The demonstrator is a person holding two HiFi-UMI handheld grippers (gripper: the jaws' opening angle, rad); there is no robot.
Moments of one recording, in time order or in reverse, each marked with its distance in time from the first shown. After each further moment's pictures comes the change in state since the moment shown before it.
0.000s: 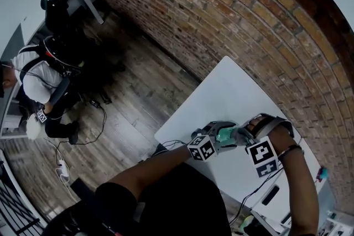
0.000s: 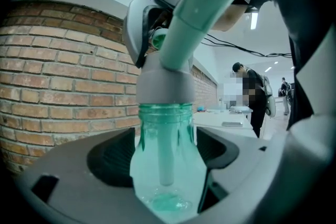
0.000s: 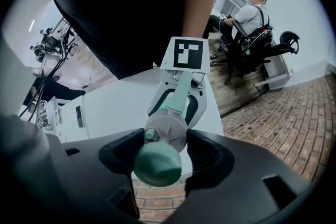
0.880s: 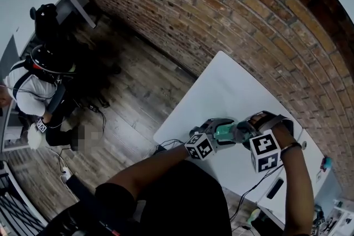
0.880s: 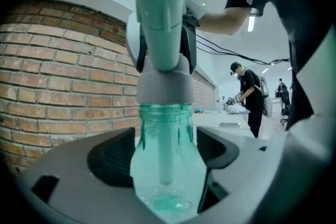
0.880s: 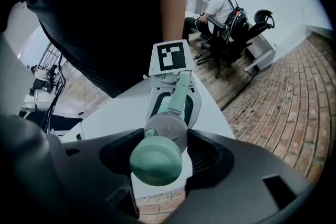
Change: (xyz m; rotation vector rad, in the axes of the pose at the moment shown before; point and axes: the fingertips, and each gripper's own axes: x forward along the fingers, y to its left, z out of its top) left arm -0.002 -0.001 0.000 0.007 -0.017 -0.029; right arm 0.002 -0.003 0.002 0.263 -0.105 0.003
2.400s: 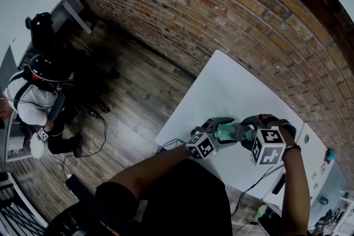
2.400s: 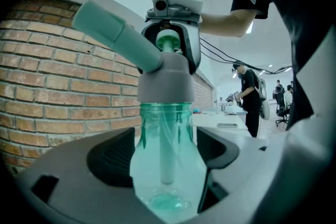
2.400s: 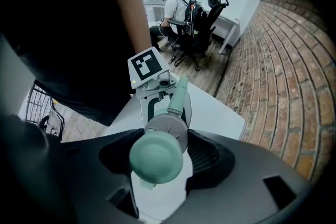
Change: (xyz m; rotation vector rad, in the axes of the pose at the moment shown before) left arm -0.004 -0.002 -0.003 -0.006 -0.012 -0.031; right arm 0.000 -0.004 0.004 0.424 -0.108 -0.012
